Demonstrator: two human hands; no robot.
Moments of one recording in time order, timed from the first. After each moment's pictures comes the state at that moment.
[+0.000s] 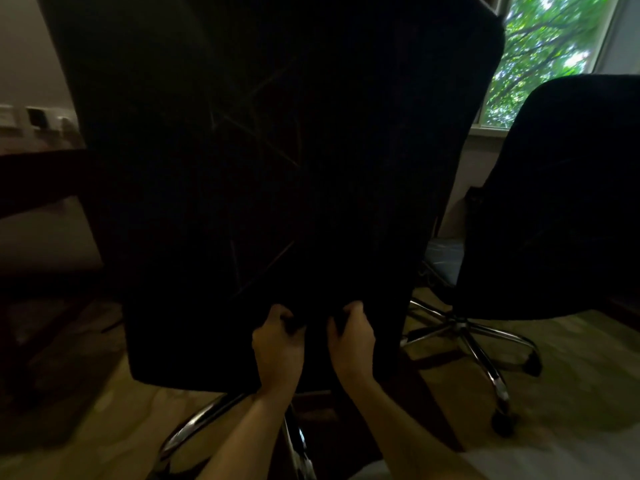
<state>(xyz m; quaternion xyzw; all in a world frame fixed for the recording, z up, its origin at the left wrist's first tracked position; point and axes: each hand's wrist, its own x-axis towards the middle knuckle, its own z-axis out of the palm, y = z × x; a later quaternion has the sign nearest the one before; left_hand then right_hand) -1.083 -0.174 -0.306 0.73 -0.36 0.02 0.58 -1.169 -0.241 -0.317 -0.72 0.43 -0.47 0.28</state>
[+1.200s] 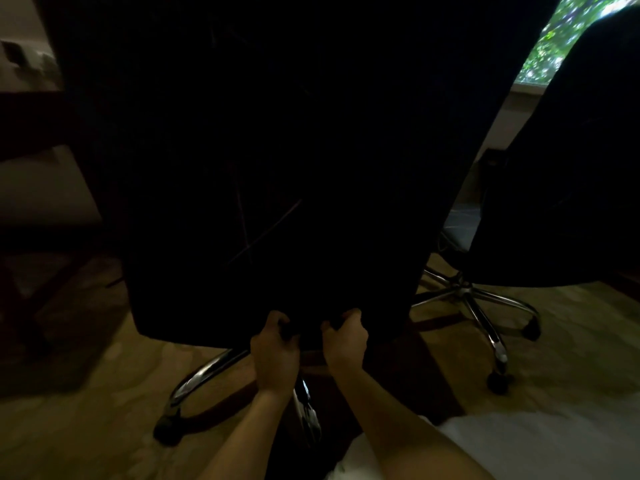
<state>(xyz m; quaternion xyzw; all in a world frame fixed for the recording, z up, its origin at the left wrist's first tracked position) -1.064 -0.167 -0.411 0.70 -0.38 0.02 0.60 -1.148 -0.223 -0.375 -0.63 0.54 -0.38 0.40</state>
